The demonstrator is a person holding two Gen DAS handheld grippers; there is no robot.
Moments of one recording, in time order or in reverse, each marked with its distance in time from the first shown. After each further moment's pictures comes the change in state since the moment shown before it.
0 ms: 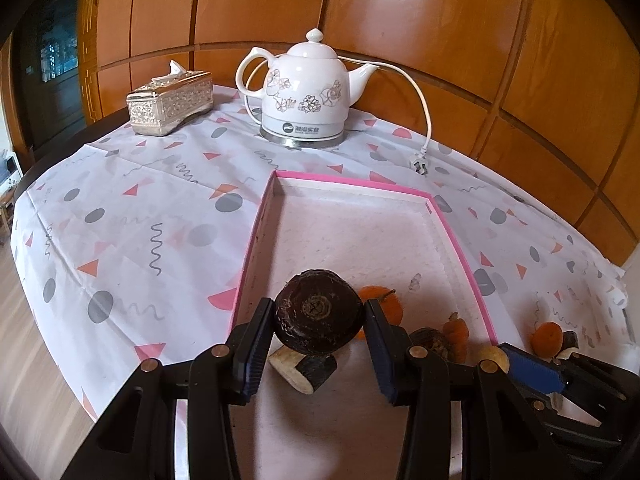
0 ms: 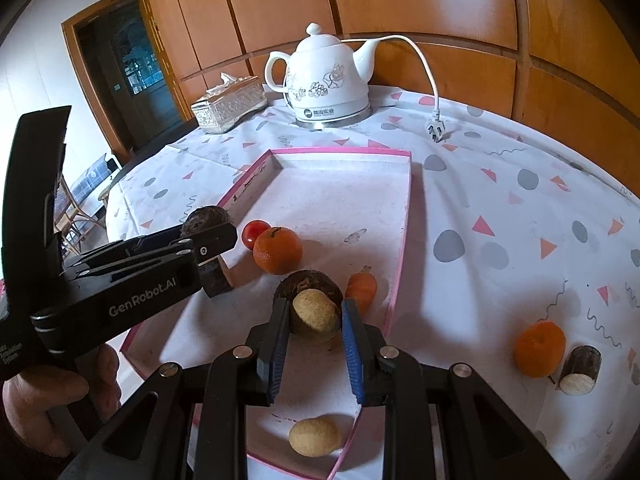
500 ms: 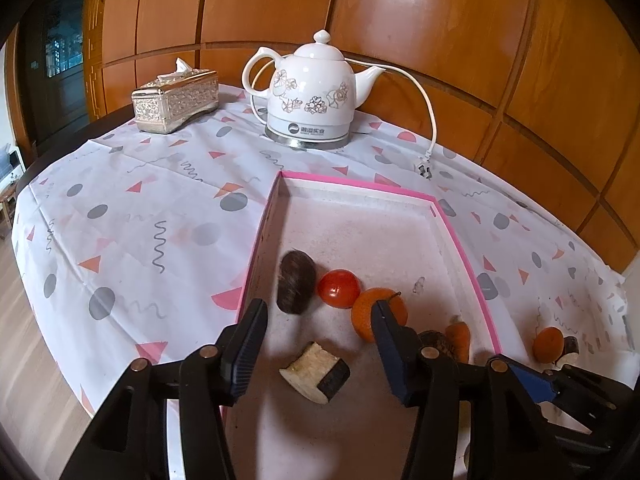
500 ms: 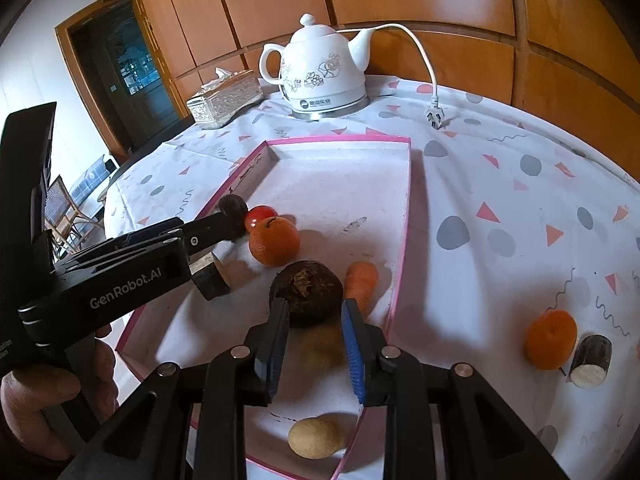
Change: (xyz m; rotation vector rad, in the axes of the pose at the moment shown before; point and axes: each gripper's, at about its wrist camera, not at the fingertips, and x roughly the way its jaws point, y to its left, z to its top) left arm 0.000 0.004 -0.001 -0.022 -0.007 0.002; right arm 0.007 -0.004 -0.005 0.032 0.020 0.008
